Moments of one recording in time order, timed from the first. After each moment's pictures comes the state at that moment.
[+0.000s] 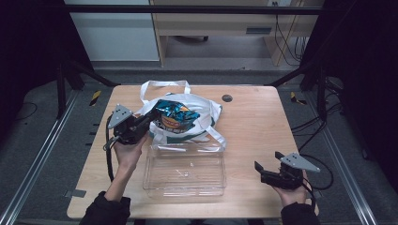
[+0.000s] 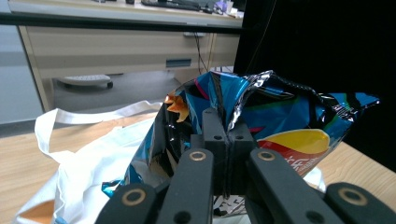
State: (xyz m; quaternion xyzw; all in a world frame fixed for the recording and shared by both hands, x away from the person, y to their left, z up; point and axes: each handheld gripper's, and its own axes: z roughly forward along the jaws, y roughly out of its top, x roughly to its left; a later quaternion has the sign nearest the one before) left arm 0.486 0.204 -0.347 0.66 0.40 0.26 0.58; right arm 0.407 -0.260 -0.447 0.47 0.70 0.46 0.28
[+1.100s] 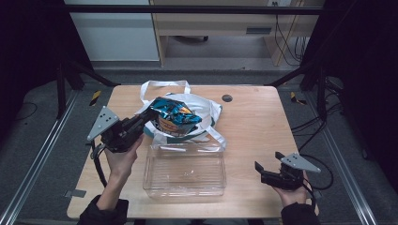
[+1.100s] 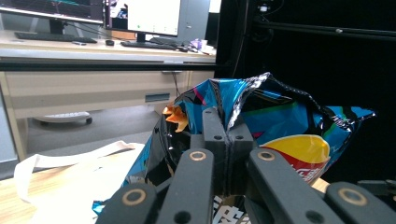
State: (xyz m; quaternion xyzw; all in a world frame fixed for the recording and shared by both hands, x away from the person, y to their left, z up) left arm 0.441 0.205 -0.311 0.64 0.35 0.26 0.64; right arm 0.406 -0.261 -0.447 0.47 0.70 0.46 0.28
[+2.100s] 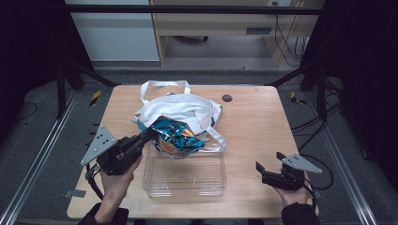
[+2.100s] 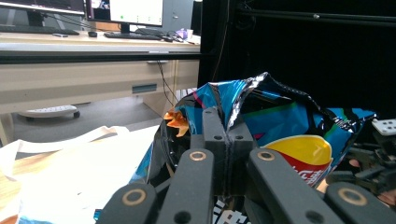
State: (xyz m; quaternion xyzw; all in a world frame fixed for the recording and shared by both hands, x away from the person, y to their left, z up) left arm 0.391 0.203 -0.317 0.66 0.33 0.25 0.63; right arm 0.404 -0.263 -0.446 0.47 0.70 0.46 0.28
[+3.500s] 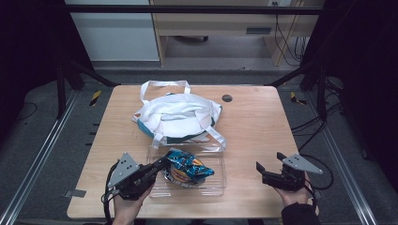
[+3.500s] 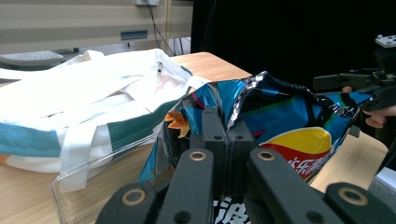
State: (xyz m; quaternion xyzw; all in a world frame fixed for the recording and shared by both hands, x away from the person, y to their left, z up) left arm 0.368 0.181 -0.380 0.71 0.36 0.20 0.56; right arm 0.402 -0.263 -0.446 0.47 0.70 0.46 0.28
